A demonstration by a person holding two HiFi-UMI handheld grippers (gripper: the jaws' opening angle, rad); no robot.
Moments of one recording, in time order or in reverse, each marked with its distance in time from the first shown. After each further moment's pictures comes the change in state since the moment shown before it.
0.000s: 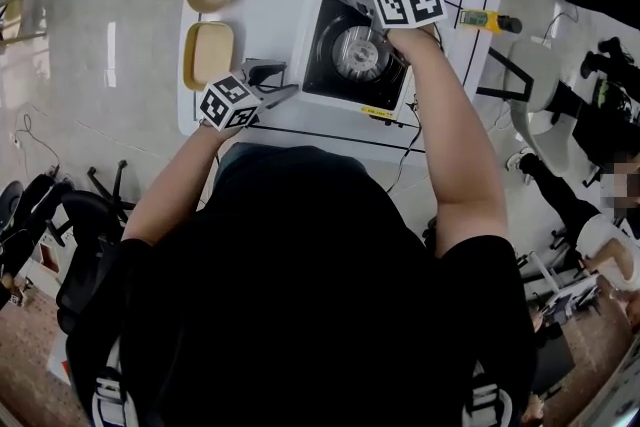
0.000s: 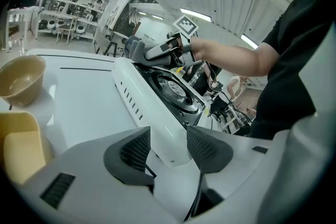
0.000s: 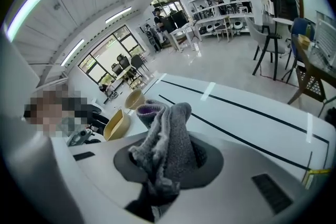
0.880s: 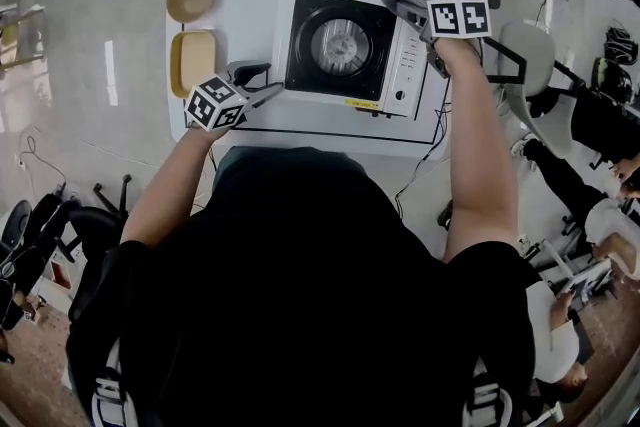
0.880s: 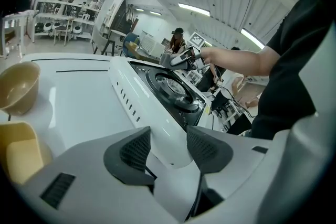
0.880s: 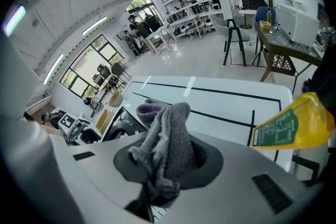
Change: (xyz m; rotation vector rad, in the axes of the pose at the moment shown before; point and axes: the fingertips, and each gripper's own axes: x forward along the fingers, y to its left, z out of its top) left arm 0.013 -0.010 0.002 0.031 0.047 0.016; right arm -0.109 -0.108 -0.088 0.213 -0.025 -0.118
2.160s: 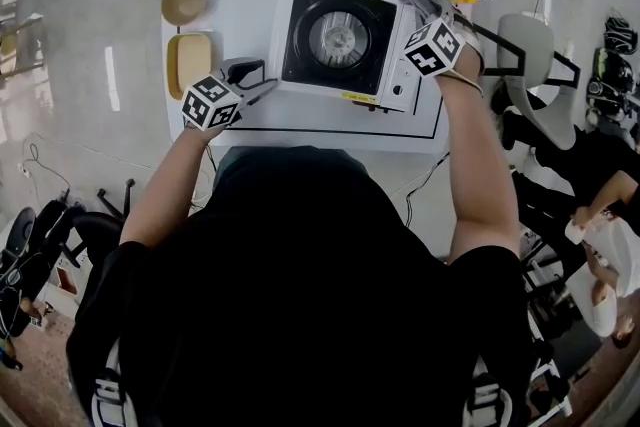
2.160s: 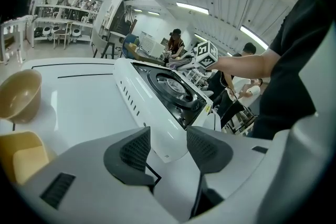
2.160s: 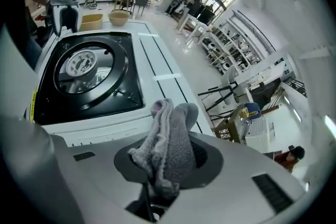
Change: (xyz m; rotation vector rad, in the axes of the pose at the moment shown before) left arm -0.009 0.001 0.000 0.029 0.002 0.021; right arm -0.042 -0.029 -0.027 -0.872 0.181 -0.691
